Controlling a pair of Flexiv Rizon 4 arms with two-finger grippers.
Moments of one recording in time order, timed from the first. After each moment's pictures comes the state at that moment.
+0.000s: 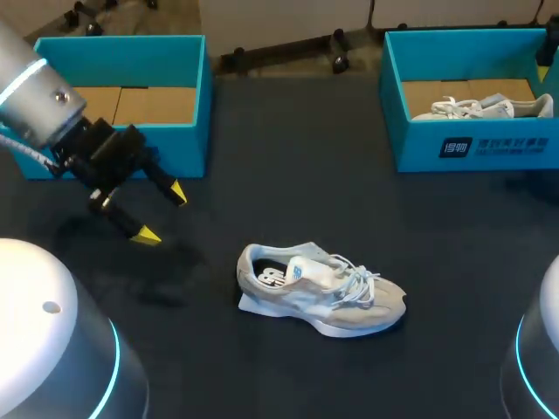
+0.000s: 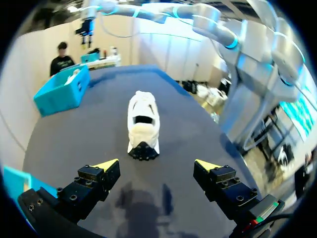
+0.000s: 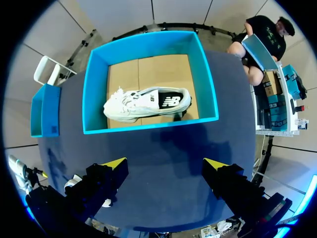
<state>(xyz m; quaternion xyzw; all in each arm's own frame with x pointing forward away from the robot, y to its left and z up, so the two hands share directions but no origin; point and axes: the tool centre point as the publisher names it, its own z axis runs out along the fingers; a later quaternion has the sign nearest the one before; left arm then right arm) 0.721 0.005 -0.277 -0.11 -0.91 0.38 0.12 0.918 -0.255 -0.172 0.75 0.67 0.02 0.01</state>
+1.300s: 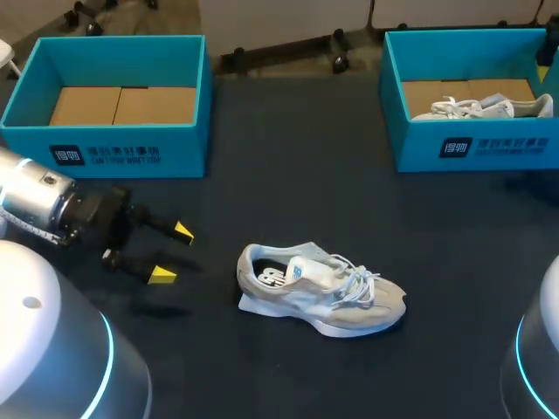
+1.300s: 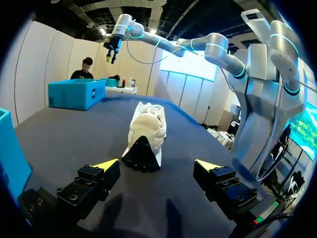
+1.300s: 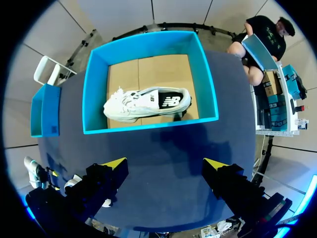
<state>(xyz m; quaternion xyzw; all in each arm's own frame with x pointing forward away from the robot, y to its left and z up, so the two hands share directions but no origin) 0.700 -0.008 -0.350 -0.02 -0.83 0.54 0.14 0.918 -0.255 -0.172 0.75 0.67 0.02 0.01</state>
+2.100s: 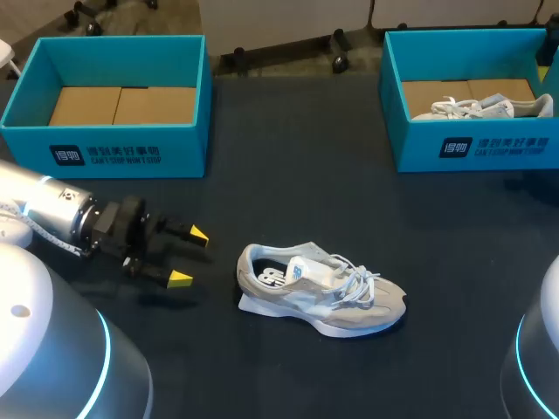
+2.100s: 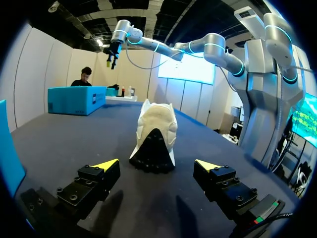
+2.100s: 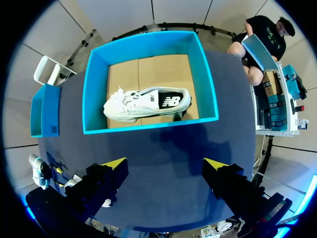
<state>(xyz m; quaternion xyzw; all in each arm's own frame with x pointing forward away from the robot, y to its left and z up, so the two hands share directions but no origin) 0.717 -0.031 -0.384 -0.04 -0.80 0.59 0.12 0.918 -0.255 -0.172 0.75 0.67 0.02 0.01</state>
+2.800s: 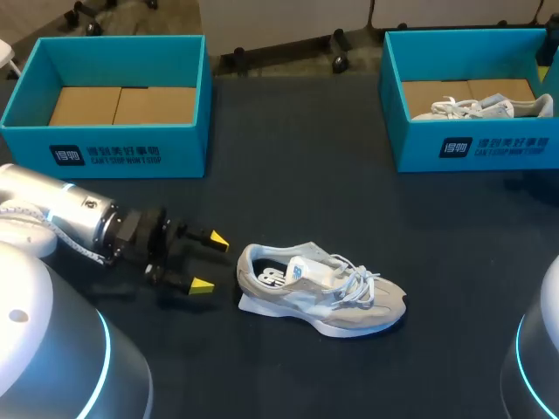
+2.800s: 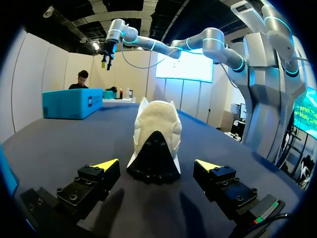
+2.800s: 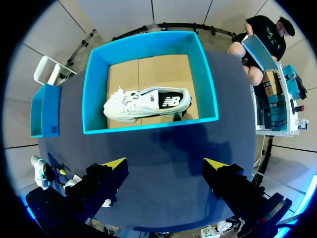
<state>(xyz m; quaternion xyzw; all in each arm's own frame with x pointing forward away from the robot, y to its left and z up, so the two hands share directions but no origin) 0.709 -0.067 -0.394 -0.05 -0.80 0.59 0.11 0.918 -0.255 -0.172 0.75 0.67 0.02 0.01</state>
